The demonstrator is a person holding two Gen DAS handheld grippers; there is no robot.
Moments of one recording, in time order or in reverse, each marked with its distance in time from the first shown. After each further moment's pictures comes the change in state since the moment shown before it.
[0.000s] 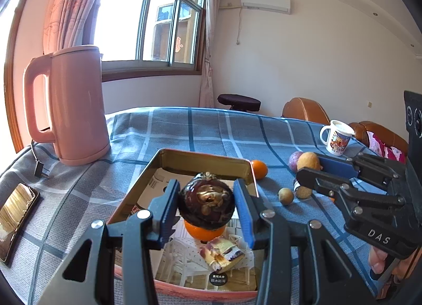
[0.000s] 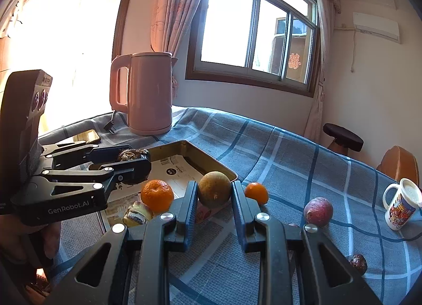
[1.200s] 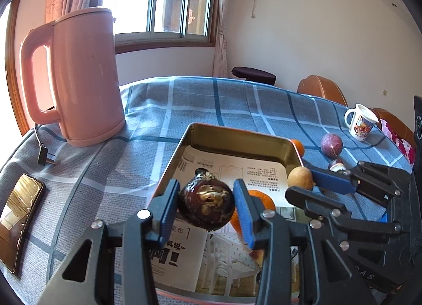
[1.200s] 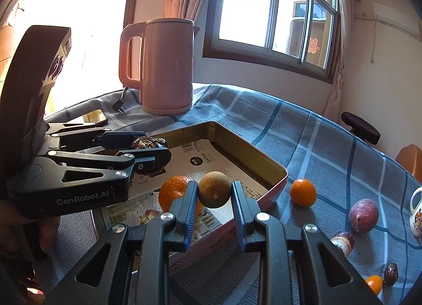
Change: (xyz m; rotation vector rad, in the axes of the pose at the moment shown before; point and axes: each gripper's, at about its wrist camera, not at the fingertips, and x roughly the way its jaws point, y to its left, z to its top) left arm 0.039 0.036 0.001 -0.021 0.175 0.062; right arm 0.063 0.037 -0.001 -0.022 0.124 0.071
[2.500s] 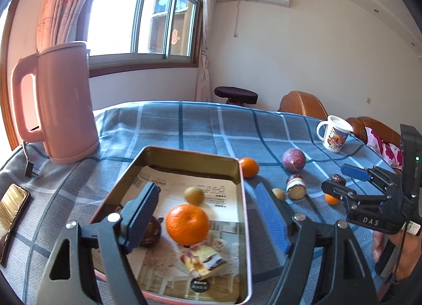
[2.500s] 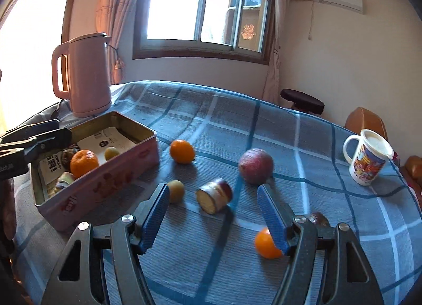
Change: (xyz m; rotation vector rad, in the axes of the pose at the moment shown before) left arm -0.028 -0.064 0.001 0.038 -0.130 -0.086; right arm -0.077 -0.120 -0.059 0.237 0.033 -0.327
